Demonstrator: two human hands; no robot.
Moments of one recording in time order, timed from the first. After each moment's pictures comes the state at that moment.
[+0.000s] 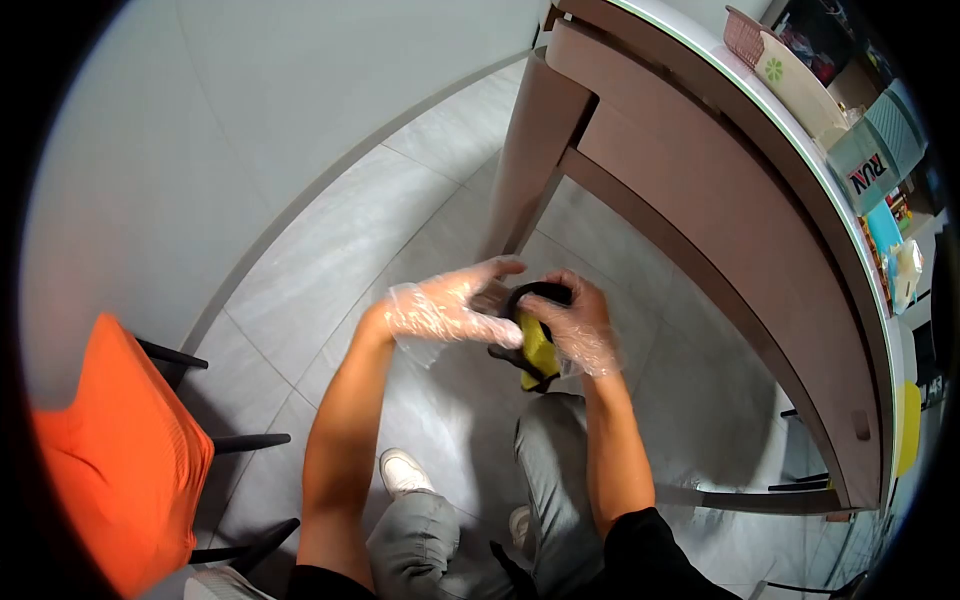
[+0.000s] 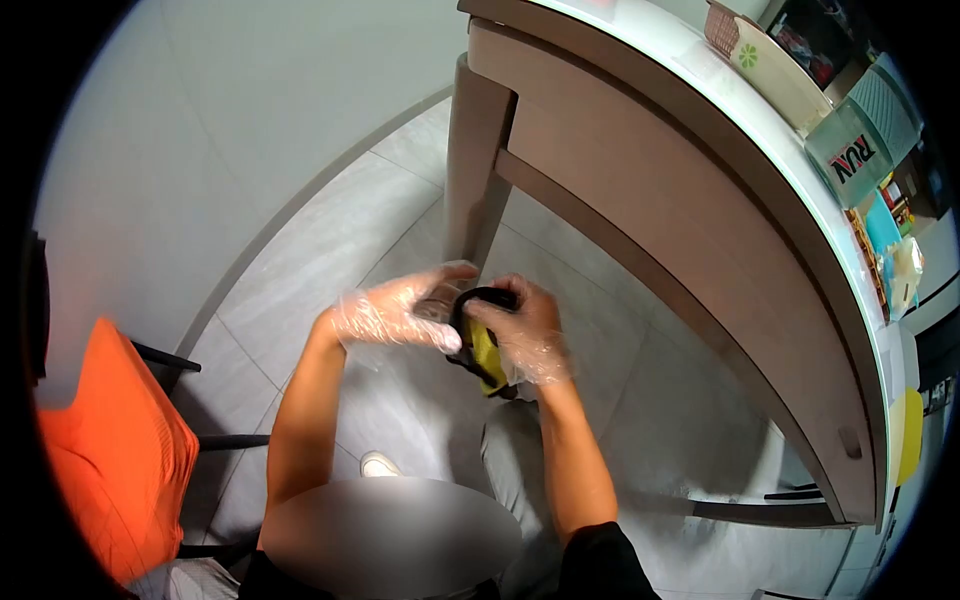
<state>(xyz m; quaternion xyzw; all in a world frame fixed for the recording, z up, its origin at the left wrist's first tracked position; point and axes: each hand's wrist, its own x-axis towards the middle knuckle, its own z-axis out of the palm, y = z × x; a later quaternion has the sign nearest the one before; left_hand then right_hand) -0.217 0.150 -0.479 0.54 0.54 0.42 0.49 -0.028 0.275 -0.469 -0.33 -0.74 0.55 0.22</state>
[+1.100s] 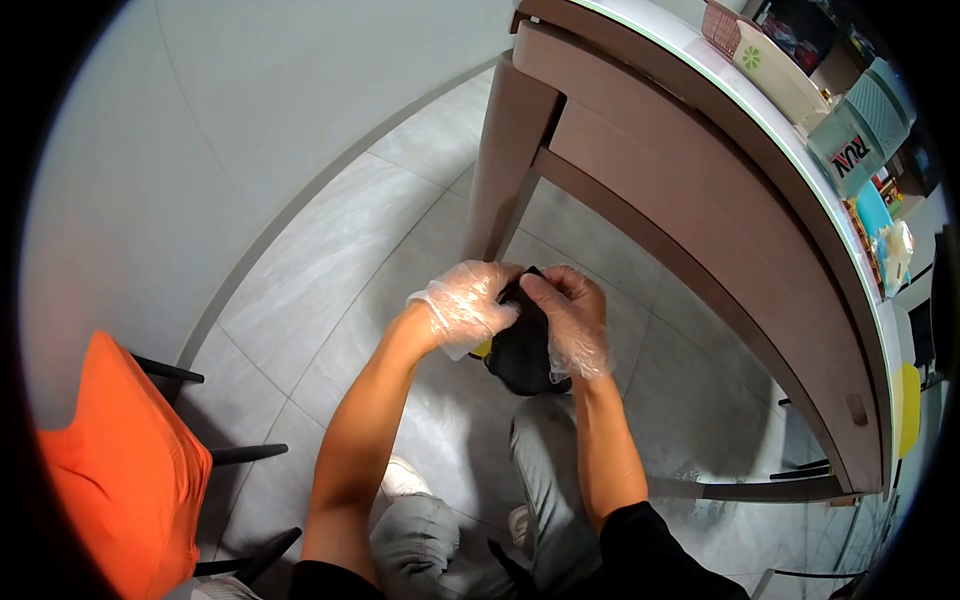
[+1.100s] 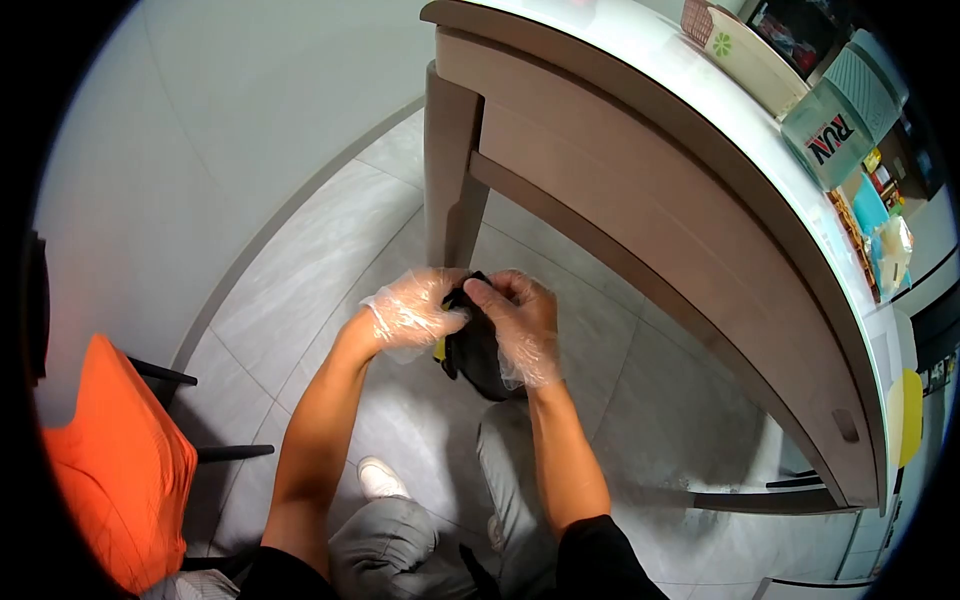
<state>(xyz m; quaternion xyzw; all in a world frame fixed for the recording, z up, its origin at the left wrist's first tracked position) -0.188 0.187 -0.477 0.61 0.67 0.34 0.25 -0.026 0.280 -0.481 -0.28 -0.63 0.64 0.33</state>
